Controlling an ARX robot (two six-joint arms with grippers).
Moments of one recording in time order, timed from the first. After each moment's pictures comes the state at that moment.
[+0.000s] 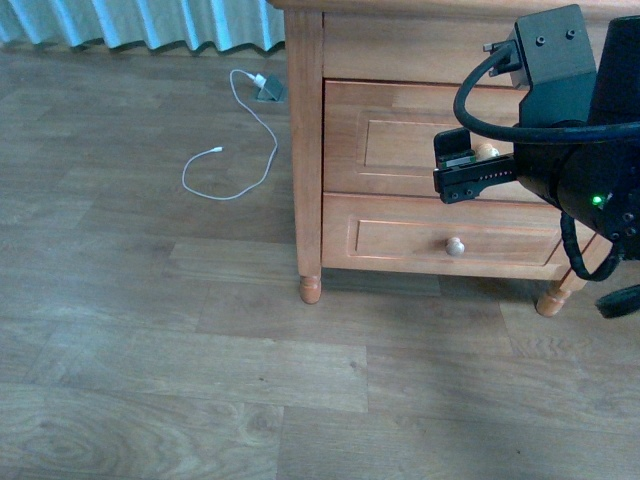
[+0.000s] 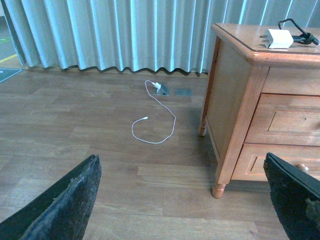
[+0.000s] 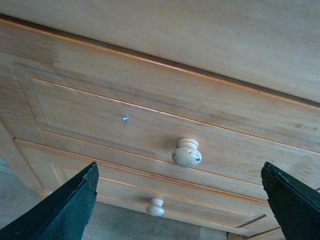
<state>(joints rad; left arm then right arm) 0.00 0.00 0.01 0.00 0.00 0.00 0.25 2.14 0.88 0.97 0.18 -0.16</state>
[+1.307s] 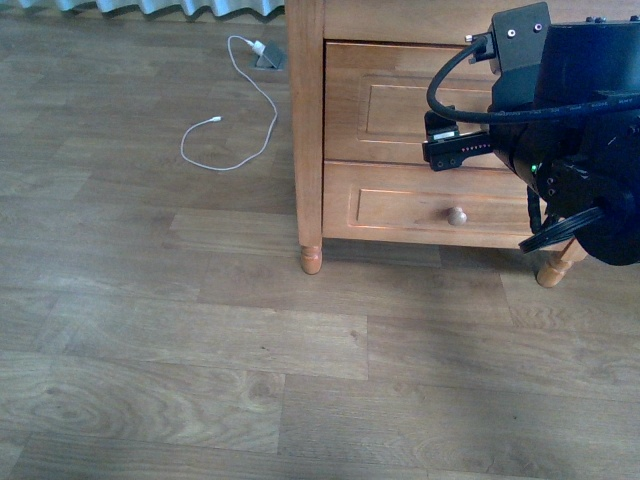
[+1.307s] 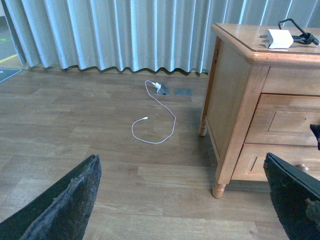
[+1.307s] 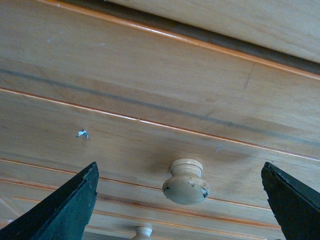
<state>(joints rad) 0.00 0.00 0.01 0.00 0.00 0.00 0.23 2.37 1.11 0.98 0.24 -0.17</state>
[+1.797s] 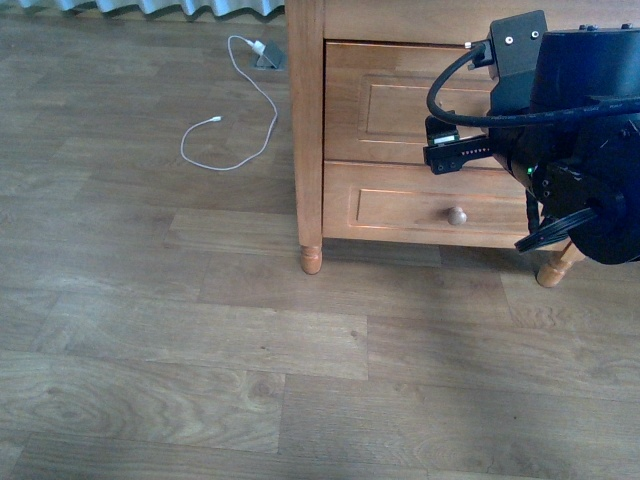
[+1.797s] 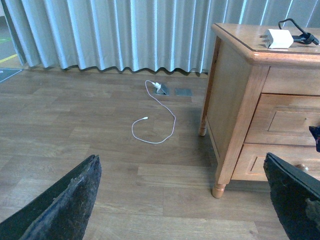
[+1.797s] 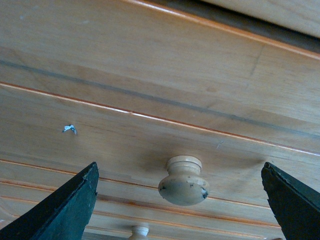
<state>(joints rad) 0.00 0.00 0.01 0.00 0.00 0.00 0.22 2.39 1.14 0.97 0.25 -0.17</state>
